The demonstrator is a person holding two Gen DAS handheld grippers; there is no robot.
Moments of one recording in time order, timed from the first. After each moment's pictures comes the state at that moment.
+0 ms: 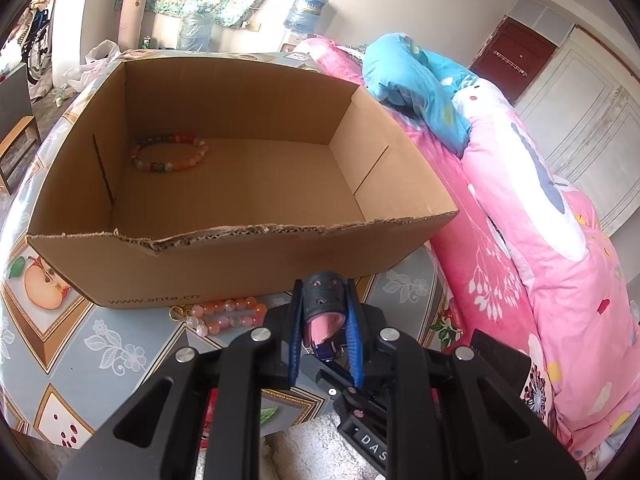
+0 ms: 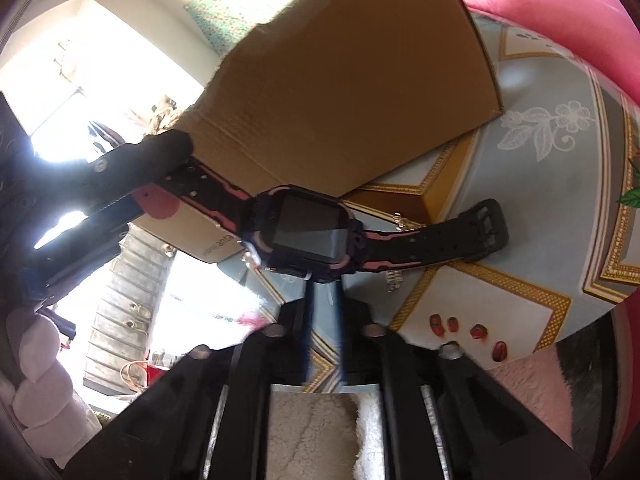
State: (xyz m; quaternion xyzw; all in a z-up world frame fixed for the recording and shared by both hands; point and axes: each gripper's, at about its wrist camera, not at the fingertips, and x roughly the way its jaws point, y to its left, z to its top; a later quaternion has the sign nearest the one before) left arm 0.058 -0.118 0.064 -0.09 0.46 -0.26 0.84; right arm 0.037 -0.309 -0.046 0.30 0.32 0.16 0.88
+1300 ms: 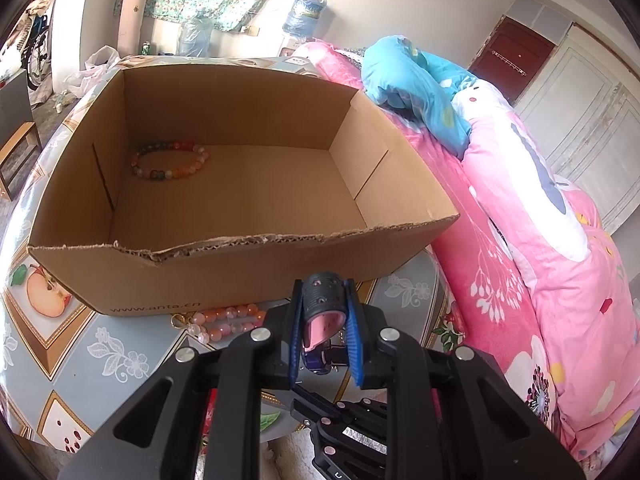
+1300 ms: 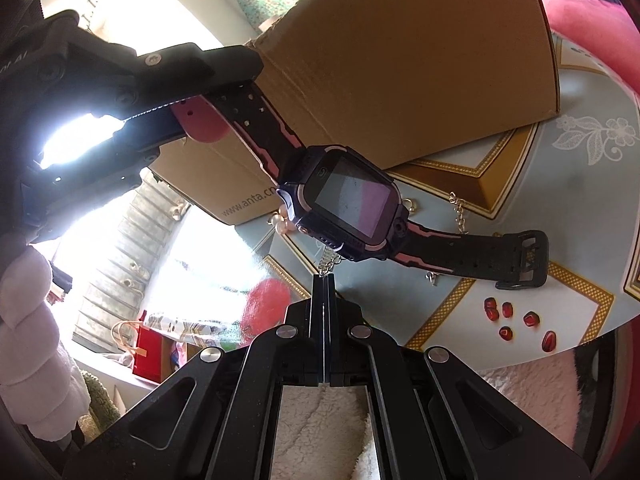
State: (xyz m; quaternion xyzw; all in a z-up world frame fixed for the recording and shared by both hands) left arm 0.061 -0.119 0.066 -0.08 0.46 -0.26 0.85; right arm 0.019 -0.289 -0.032 0.23 0.33 0.21 0.89
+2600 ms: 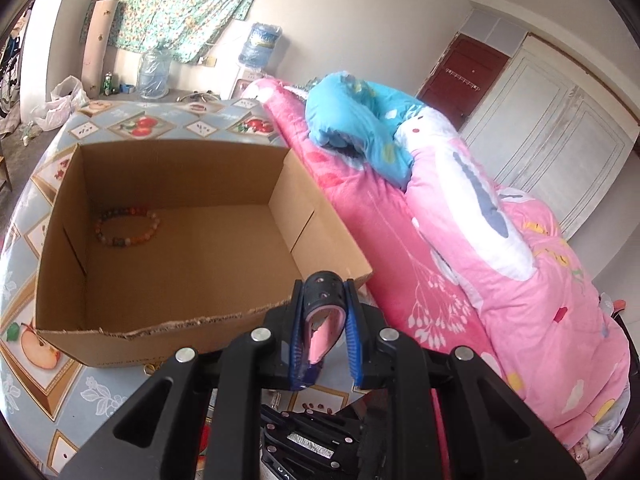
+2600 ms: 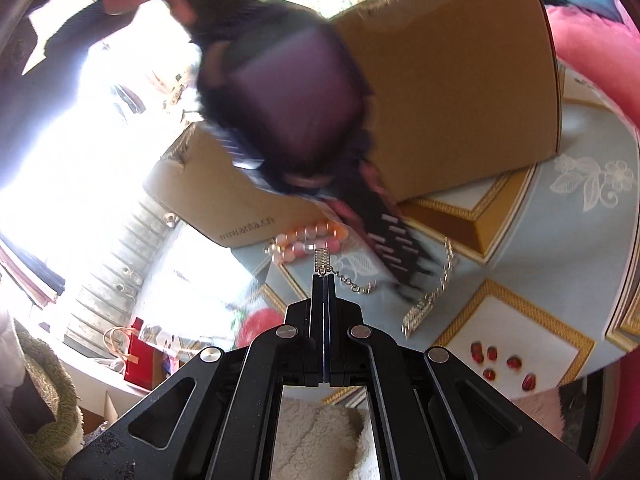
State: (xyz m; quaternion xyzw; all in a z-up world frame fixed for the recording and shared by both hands) left arm 0.056 -0.129 0.132 -0.10 0.39 -0.34 0.85; right arm 0.035 -0.279 -0.026 0.22 0.31 0.19 0.90
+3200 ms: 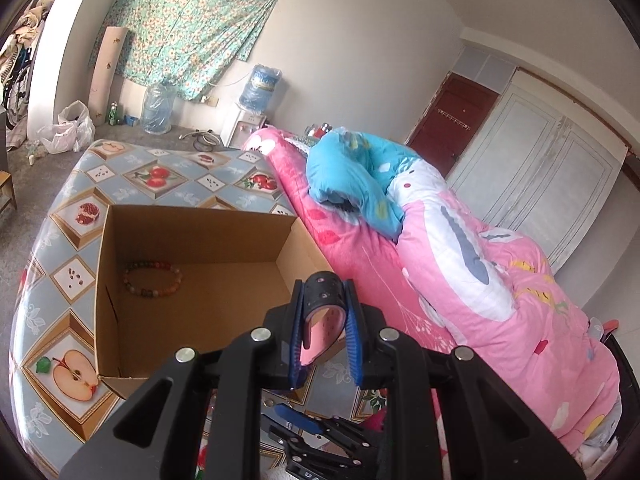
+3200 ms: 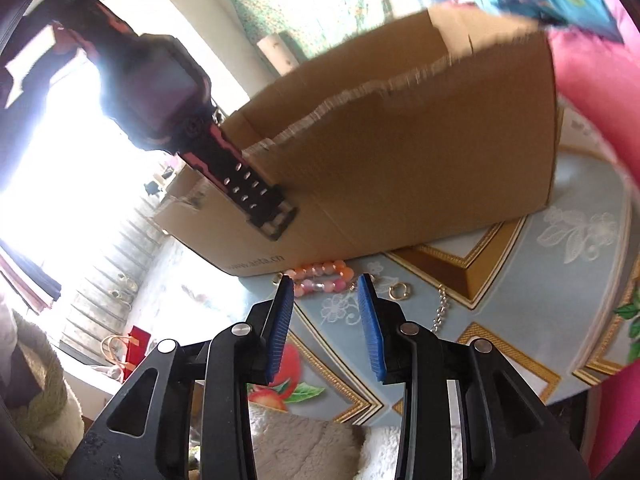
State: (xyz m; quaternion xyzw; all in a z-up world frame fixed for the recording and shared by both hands) left arm 0.058 -0.079 0.187 -0.14 0.33 -0.34 0.87; right arm 0.029 -0.277 0.001 0.22 0.29 0.18 0.92
